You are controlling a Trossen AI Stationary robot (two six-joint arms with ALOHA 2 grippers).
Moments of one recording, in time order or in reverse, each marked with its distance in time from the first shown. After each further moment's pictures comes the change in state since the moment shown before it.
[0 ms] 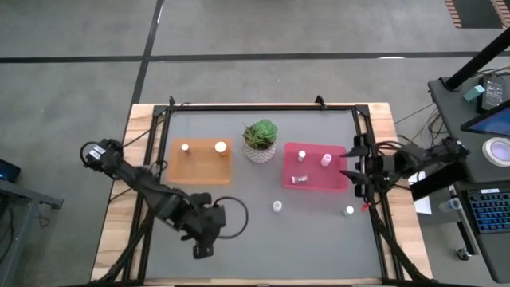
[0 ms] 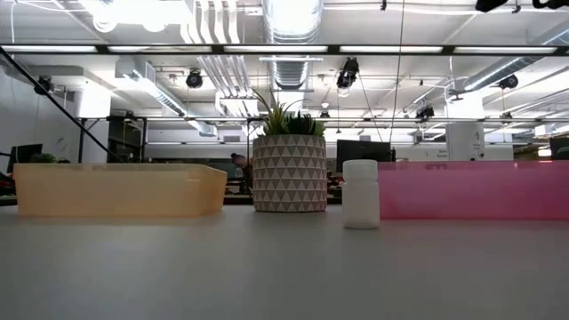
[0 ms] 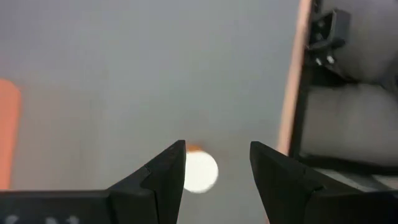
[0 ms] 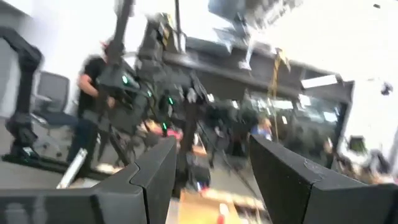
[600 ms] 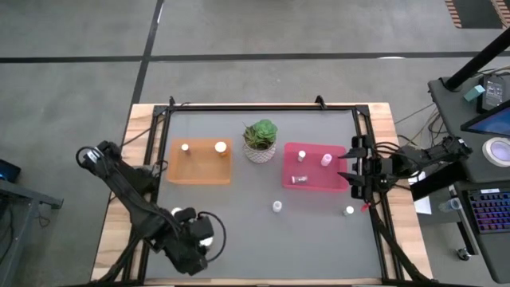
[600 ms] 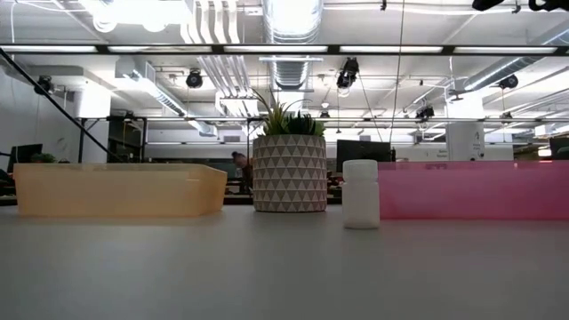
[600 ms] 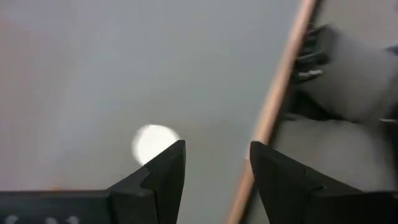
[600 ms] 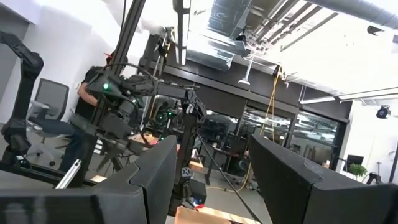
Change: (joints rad) left arm -0.192 0.001 -0.042 0.048 -0.146 -0.400; right arm 0.000 0.069 -0.040 0.155 -0.018 -0.044
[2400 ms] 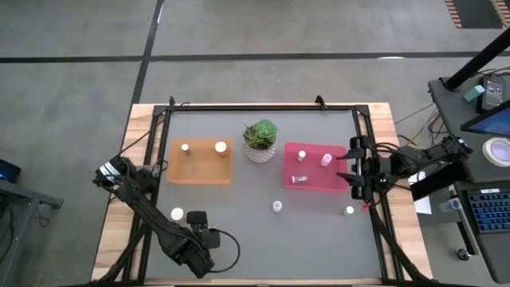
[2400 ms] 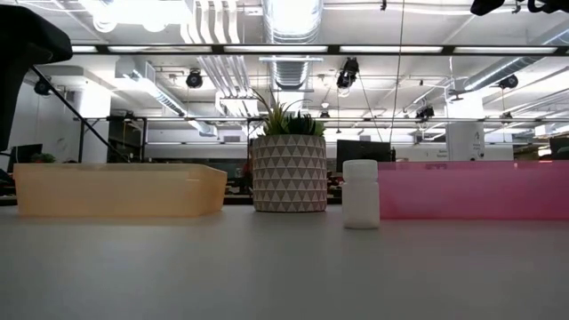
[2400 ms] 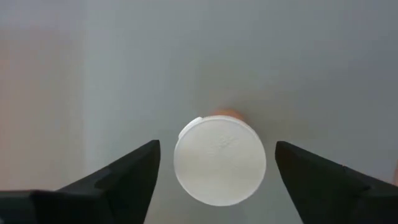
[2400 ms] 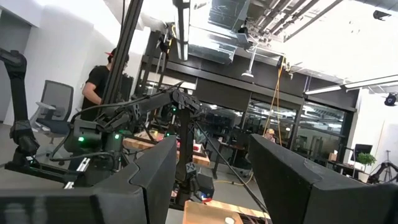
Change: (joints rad) left arm -0.009 0.208 -0.167 0.058 -0.008 0.294; right arm 0.000 0.003 0.000 -0.025 0.002 0.052
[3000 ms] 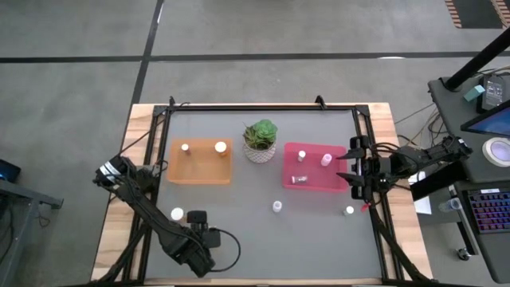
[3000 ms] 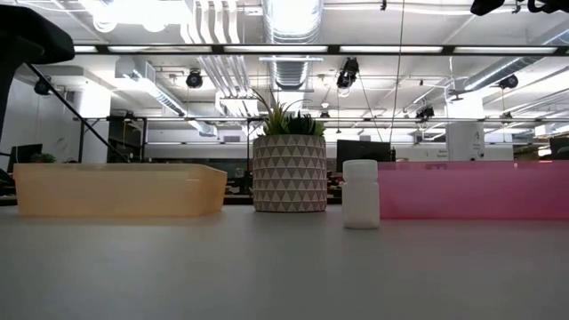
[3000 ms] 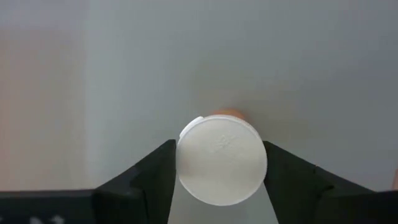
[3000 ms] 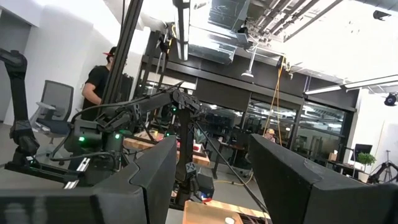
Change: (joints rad) left arm 0.008 0.000 0.000 -0.001 0.001 0.000; right arm 0.000 0.000 0.000 0.000 0.001 0.000
